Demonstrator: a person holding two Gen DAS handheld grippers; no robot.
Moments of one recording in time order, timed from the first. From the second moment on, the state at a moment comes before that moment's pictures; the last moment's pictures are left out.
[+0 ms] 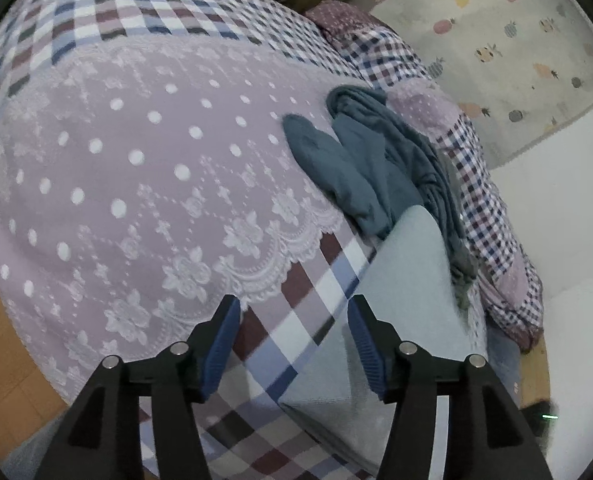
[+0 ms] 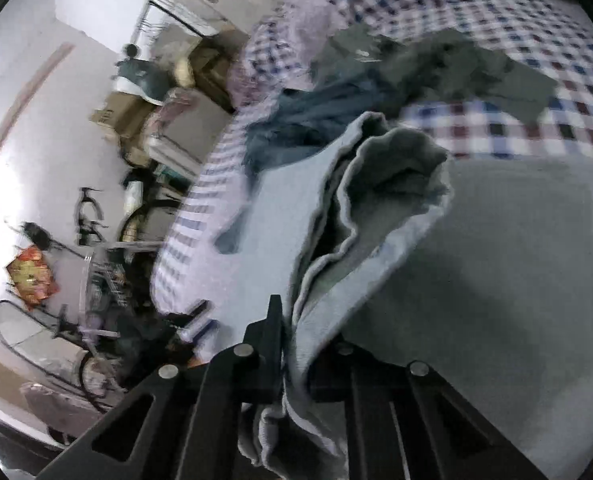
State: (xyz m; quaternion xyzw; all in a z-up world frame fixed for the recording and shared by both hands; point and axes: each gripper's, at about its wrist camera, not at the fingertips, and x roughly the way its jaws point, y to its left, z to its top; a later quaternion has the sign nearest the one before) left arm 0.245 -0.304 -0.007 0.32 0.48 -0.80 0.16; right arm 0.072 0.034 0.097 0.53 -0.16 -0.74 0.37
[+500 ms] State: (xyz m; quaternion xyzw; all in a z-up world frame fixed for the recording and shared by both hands) left arm 0.231 -0.277 -0.012 0.36 0.47 -0.80 0.11; right arm 0.057 0.060 0.039 0.59 -0.13 -0.73 0.32
